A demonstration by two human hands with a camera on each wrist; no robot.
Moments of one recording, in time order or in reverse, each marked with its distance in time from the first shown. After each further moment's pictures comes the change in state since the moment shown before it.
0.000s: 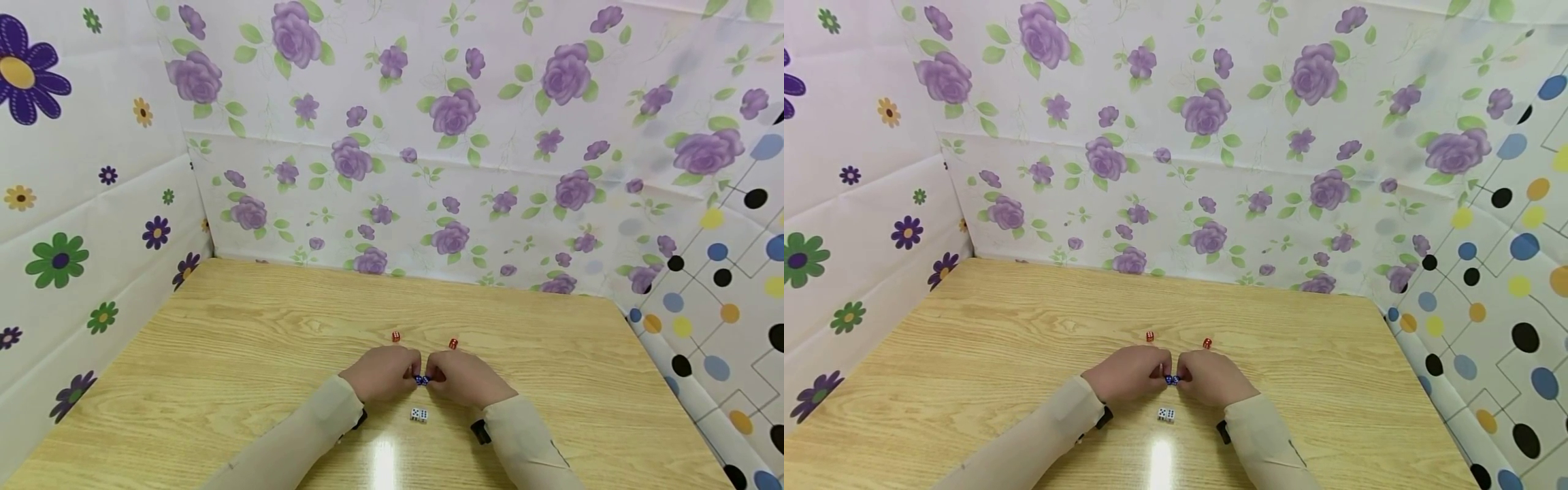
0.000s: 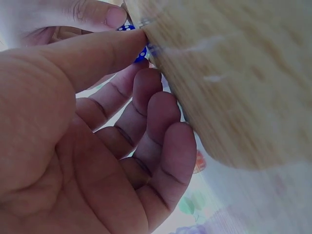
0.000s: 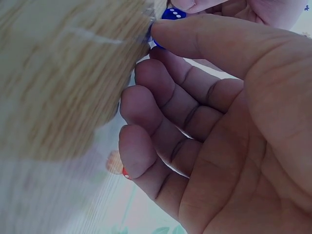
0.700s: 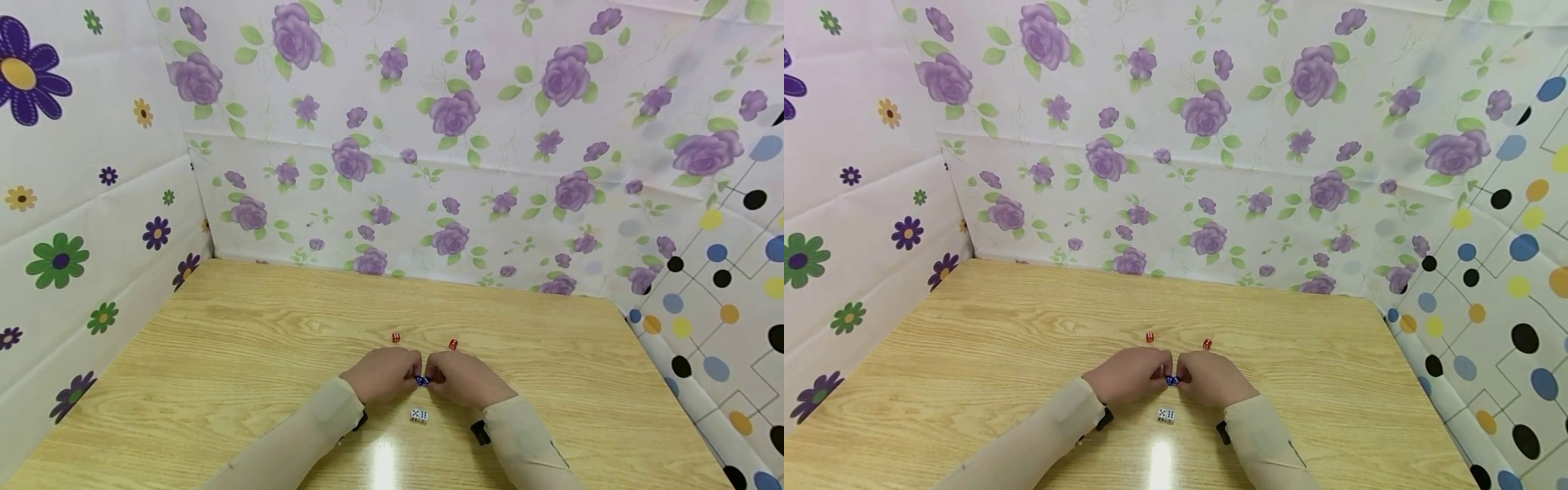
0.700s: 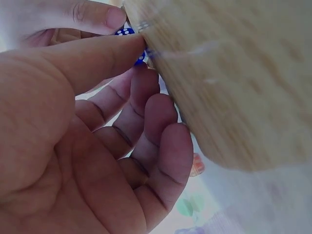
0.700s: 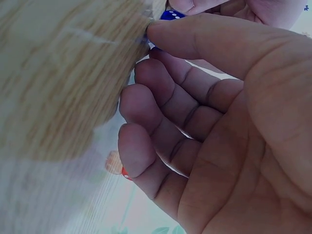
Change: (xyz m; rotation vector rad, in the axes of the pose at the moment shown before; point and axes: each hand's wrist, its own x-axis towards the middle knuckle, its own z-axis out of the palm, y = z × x) left_hand 0.001 0.000 0.003 0.006 0.010 0.013; right_hand -0.001 -0.003 -0.003 0.031 -0.025 0.010
